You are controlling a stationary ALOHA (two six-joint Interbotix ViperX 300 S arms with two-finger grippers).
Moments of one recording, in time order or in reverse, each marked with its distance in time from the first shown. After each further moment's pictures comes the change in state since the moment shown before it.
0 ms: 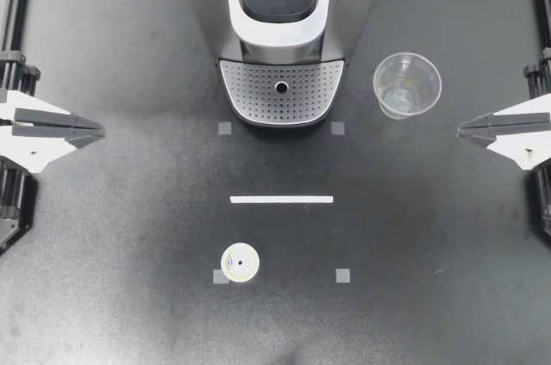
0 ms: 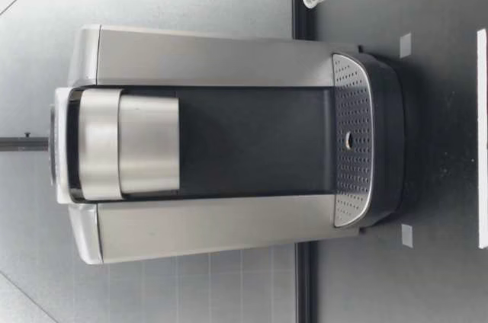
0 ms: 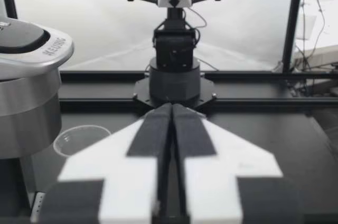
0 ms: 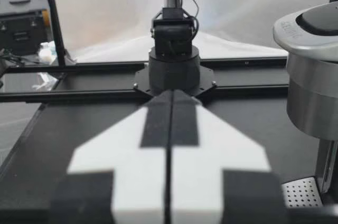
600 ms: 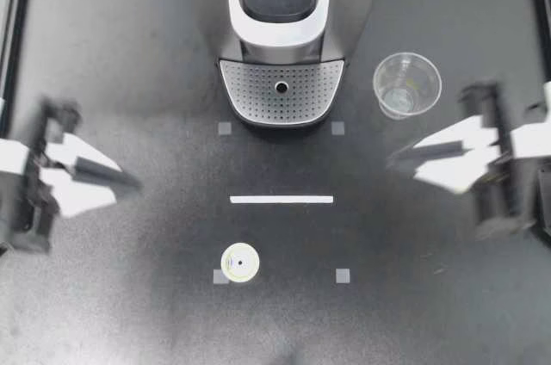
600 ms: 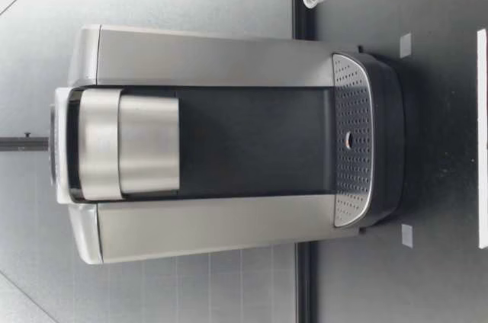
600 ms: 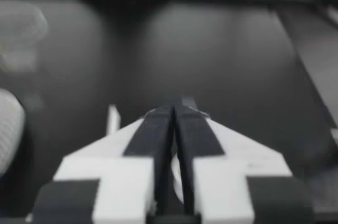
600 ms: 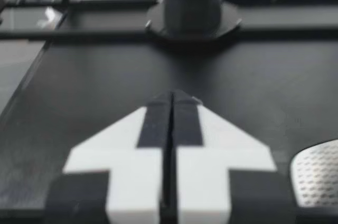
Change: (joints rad) left arm -0.129 0.227 -0.028 0.002 0.183 -0.153; right arm 0.064 0.393 -0.095 0.000 -0.081 0.003
